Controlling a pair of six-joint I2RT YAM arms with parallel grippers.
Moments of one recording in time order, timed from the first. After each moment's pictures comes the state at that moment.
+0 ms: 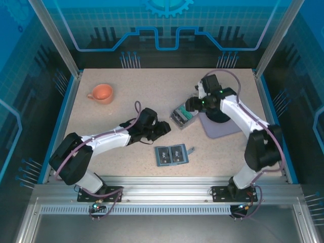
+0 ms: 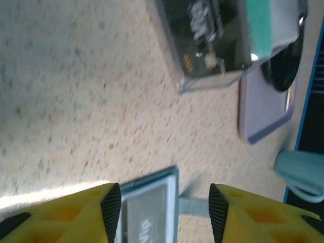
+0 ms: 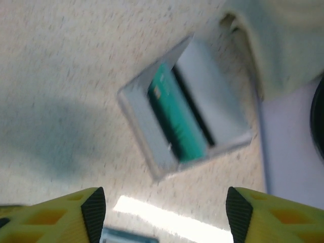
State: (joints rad) left arm -0.65 1.55 0.87 -0.12 0.21 -1.10; right arm 0.30 1.69 1.39 -0.76 -0.21 0.29
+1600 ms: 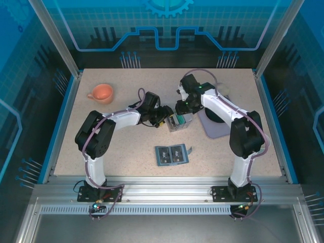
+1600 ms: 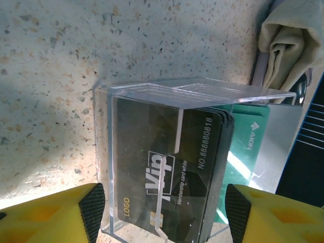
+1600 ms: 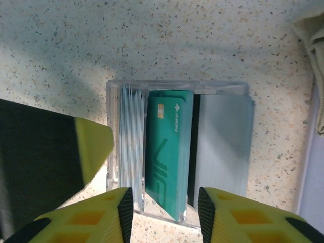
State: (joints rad) left arm -0.49 1.93 1.20 -0.14 0.37 -1.13; right arm 0.47 1.90 1.59 -0.90 -0.09 0.18
